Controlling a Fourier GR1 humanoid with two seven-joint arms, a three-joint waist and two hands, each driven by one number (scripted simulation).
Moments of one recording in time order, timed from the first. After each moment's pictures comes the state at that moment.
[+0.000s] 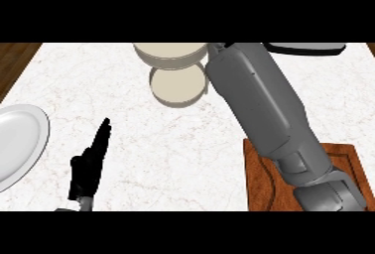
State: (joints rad) left arm 0.02 0.19 -0.20 -1.43 0.03 0.25 0.01; right arm -1.25 -0.01 0.05 -0.86 0.77 -0.65 0.98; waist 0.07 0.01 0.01
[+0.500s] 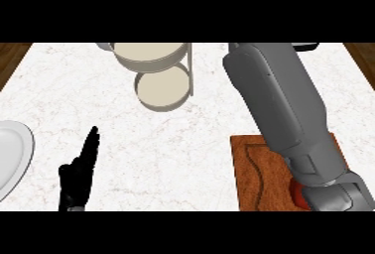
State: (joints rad) left arm 0.09 0.19 -0.16 -1.46 0.04 0.29 0.01; right arm -1.22 -0.05 0.00 -0.95 1.03 -0.81 1.08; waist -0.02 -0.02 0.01
